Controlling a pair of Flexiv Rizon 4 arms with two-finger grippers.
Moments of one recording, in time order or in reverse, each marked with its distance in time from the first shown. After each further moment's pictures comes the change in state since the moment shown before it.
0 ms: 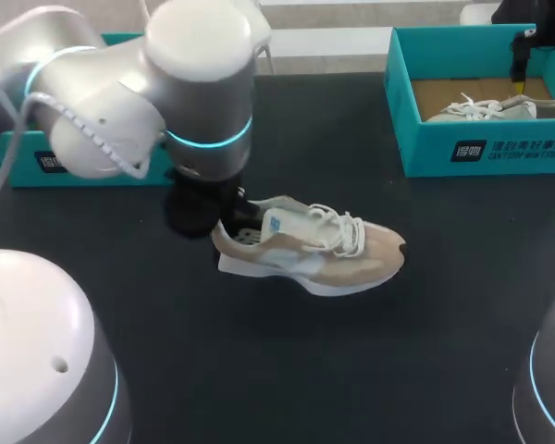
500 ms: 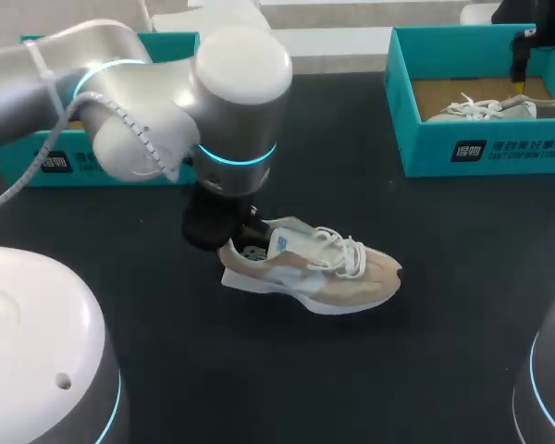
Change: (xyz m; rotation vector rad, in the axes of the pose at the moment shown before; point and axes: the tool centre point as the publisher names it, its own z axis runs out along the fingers) left arm -0.011 0.000 0.045 0.079 0.046 0.037; right arm 0.000 0.000 0.000 0.000 0.000 0.000
